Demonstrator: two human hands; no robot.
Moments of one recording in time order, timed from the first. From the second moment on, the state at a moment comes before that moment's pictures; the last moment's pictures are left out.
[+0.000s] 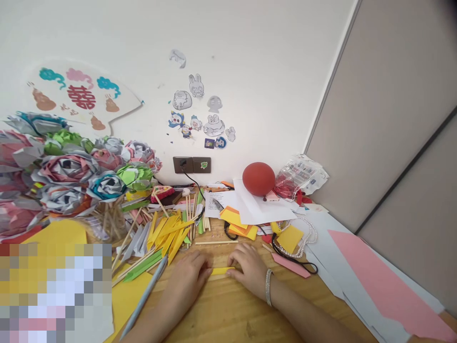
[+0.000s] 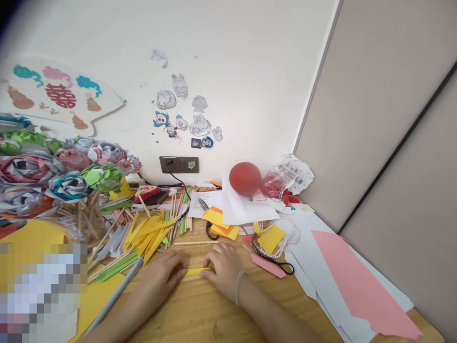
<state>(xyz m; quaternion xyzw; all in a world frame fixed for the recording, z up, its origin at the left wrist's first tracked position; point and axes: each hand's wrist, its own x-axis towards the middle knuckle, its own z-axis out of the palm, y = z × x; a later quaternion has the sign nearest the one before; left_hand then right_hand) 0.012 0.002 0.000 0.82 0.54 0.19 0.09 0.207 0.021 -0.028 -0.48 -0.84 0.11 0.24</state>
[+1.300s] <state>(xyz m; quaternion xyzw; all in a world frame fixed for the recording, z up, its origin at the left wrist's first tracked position) 0.001 -0.021 -0.002 0.88 0.45 0.15 0.03 0.224 0.010 -0.021 -0.29 -0.92 0.11 0.24</state>
